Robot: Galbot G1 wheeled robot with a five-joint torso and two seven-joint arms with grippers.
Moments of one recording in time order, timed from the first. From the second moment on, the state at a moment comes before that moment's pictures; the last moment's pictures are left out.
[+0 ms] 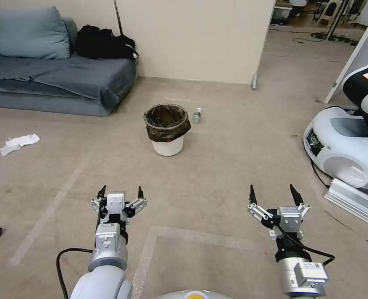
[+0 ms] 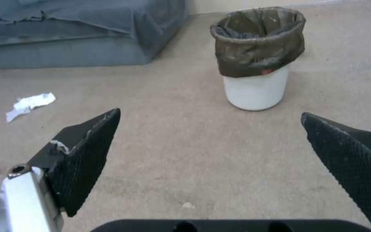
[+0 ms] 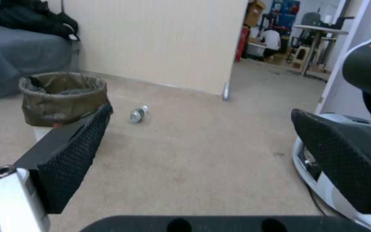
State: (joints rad) left arm 1.72 -1.50 -0.38 -2.37 0.14 0.43 -0.28; right arm -1.89 1.61 0.50 2.33 -0.20 0.09 0.07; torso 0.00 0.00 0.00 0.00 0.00
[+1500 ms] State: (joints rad) left arm 1.72 -1.51 -0.36 -2.36 0.16 0.43 -0.31; right arm -1.89 1.61 0.51 2.29 -0.21 0.20 0.01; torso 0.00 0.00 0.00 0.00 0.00
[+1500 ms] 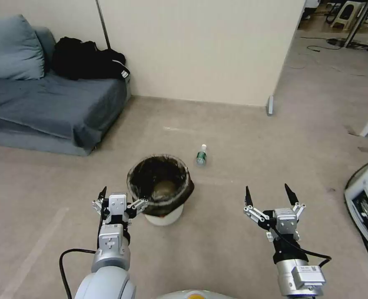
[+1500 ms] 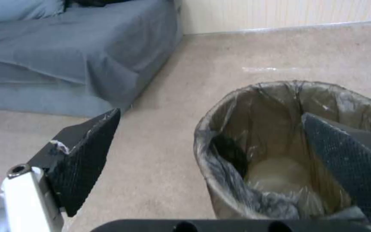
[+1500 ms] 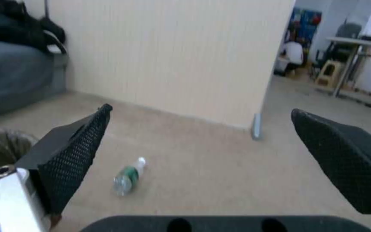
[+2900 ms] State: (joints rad) left arm 1.43 -1.41 -0.45 -2.24 -0.25 0.52 -0.38; right arm -1.87 1.61 0.50 2.27 -0.24 0.25 -0.01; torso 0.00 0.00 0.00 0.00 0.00
